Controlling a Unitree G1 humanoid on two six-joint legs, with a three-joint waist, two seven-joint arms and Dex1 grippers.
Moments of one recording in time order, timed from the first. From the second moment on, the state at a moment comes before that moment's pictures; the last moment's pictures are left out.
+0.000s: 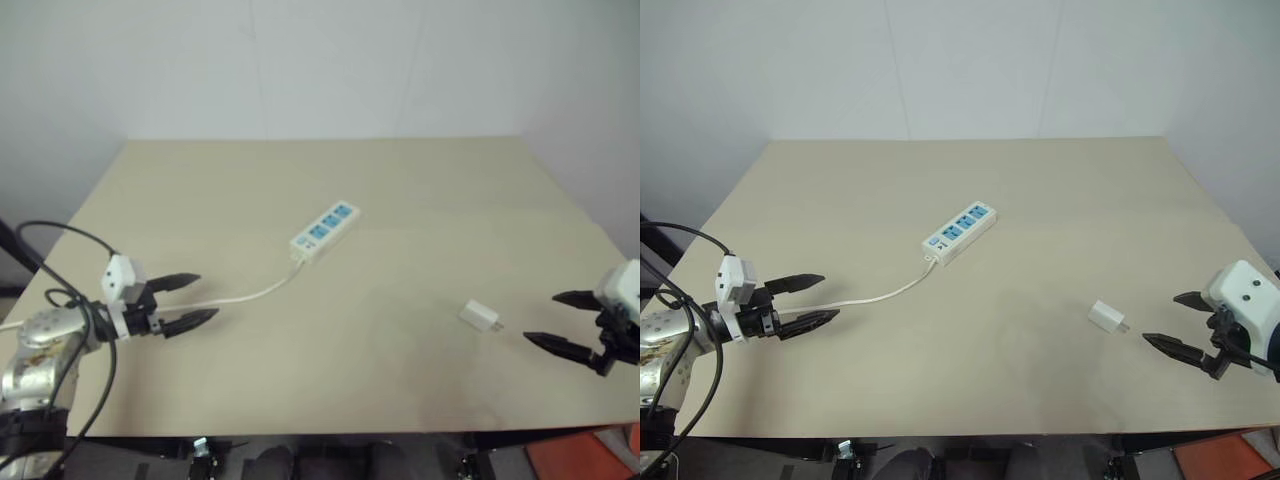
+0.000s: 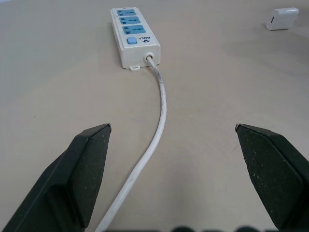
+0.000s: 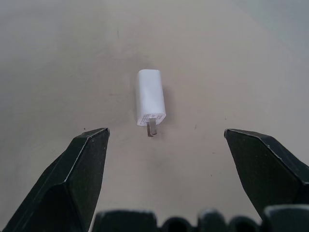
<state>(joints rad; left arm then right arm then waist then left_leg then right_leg) -0.20 0.79 0.26 0.16 -0.48 0.19 -1.24 0.20 -1.04 -0.61 -0.30 0.33 0.52 1.08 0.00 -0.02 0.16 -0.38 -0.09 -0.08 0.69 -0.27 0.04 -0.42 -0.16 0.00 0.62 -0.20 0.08</state>
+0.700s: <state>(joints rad) -0.28 0.78 0.25 0.24 -0.44 0.13 -1.21 0.16 -1.03 -0.58 -0.27 0.30 0.52 1.00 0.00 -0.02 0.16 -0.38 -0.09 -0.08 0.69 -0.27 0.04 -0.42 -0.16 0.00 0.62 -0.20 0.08</state>
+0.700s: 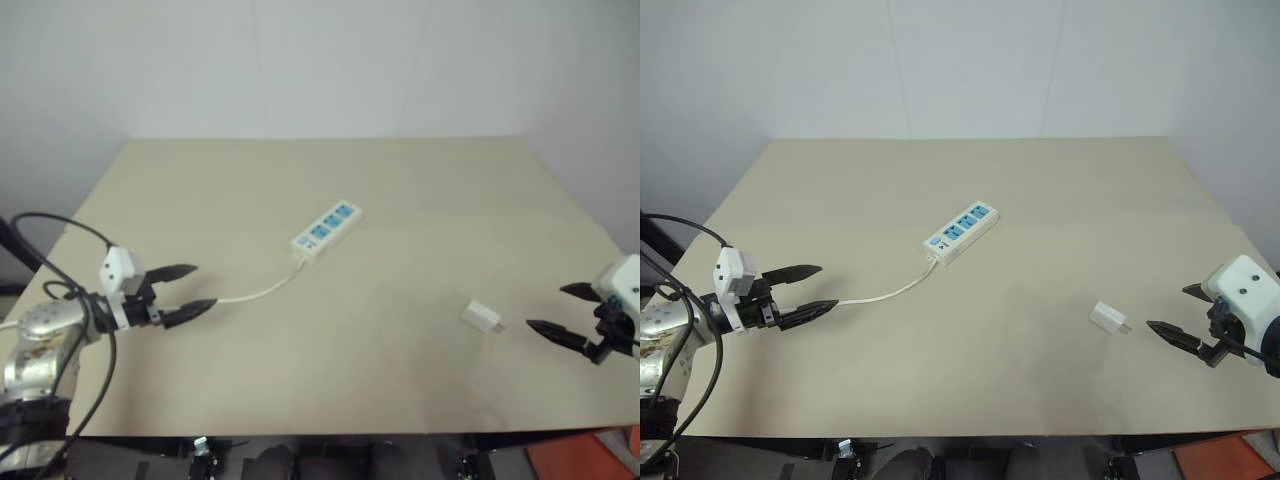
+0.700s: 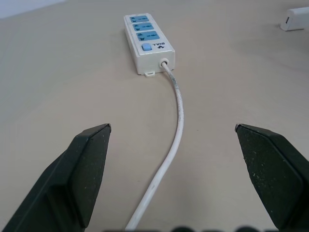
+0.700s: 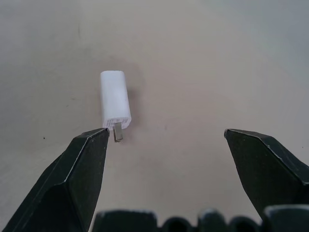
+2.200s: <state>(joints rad) -0.93 0.10 0.12 1.24 -0.08 -0.41 -0.66 -0.31 -0.74 -0.04 -0.60 0.22 0.77 0.54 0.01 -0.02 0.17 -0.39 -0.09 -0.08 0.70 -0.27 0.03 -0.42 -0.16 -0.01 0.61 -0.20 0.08</state>
